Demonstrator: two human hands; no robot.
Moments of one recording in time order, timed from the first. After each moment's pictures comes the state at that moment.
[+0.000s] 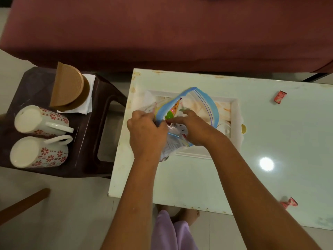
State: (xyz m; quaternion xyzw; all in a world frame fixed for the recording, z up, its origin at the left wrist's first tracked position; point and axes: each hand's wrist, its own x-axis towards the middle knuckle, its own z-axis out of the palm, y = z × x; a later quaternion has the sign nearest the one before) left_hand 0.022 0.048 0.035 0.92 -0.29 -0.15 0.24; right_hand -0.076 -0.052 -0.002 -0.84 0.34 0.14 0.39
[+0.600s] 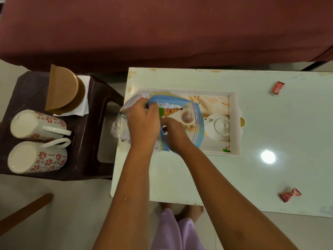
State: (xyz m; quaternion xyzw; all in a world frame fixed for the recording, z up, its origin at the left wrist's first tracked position) left_hand 0.032 0.033 0.042 0.83 -0.23 -0.23 0.45; right_hand -0.042 0.001 -0.031 -0.75 0.41 -0.09 0.51
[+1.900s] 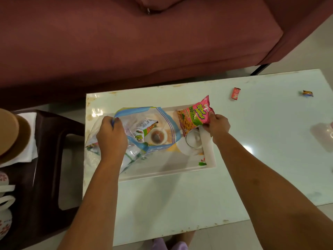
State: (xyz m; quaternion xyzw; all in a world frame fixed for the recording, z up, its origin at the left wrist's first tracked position) left_hand 0.048 -0.018 -0.016 0.86 -0.24 -0.24 0.39; right_hand -0.192 -0.151 -0.100 -0.39 0.77 -0.23 0.44
